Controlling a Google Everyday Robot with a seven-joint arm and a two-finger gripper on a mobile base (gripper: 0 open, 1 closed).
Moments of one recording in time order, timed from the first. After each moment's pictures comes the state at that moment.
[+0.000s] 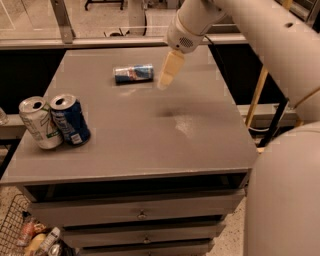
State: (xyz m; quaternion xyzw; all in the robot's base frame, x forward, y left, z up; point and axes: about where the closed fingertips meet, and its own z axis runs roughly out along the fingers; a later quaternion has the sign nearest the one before) arm 0.702 -0.018 0.916 -0.66 0.69 0.06 0.28
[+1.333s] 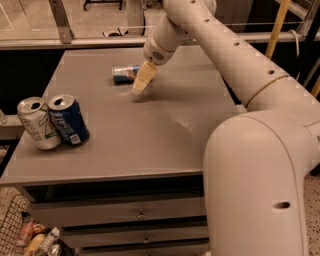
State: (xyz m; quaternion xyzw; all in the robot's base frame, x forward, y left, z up) arm 0.757 0.051 0.857 -0.64 0.70 0.11 0.29
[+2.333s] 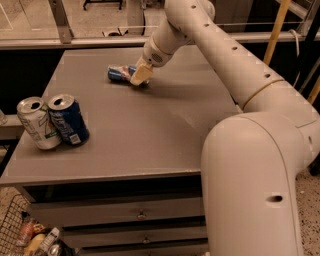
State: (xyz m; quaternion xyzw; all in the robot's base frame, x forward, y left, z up) arm 0.764 0.060 0.847 -0.63 0.70 0.14 0.30
